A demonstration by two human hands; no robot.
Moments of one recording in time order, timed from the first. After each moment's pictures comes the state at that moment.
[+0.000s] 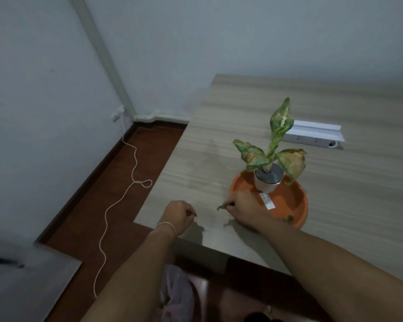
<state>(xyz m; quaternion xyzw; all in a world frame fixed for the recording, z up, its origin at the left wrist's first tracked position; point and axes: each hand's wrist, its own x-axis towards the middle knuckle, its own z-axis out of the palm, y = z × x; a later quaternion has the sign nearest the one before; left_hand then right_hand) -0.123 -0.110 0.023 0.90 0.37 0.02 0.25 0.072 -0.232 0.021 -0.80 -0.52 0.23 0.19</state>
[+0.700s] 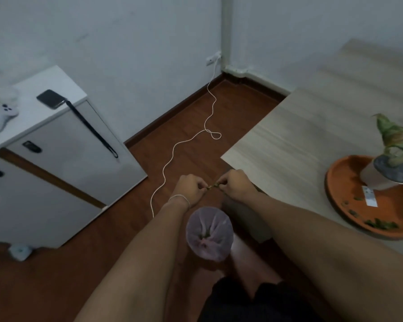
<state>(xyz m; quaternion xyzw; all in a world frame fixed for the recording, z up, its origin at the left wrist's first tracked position) -0.370 -0.128 -0.003 0.75 0.59 0.09 0.30 -0.190 -0.144 -0.014 -0.65 -0.68 0.30 0.14</state>
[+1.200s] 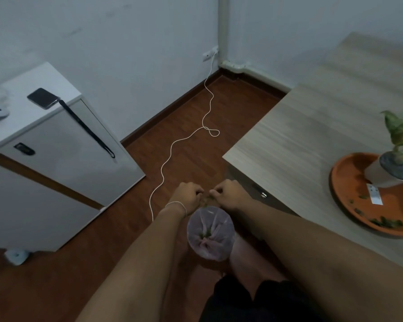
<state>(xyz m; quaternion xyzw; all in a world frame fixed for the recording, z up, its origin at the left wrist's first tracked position) -0.389 -0.123 -0.024 0.78 0.55 0.03 0.29 -0.215 -0.148 -0.042 -0.67 -0.63 0.37 0.10</state>
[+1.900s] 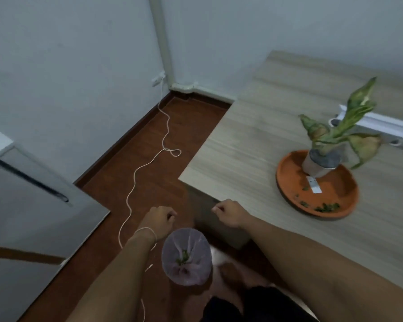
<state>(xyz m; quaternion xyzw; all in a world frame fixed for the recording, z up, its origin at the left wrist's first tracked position) -0.345 -0.113 -0.028 0.82 0.51 -0.01 0.27 -0.105 -0.204 -0.038 -0.74 -0.53 0.40 0.15</state>
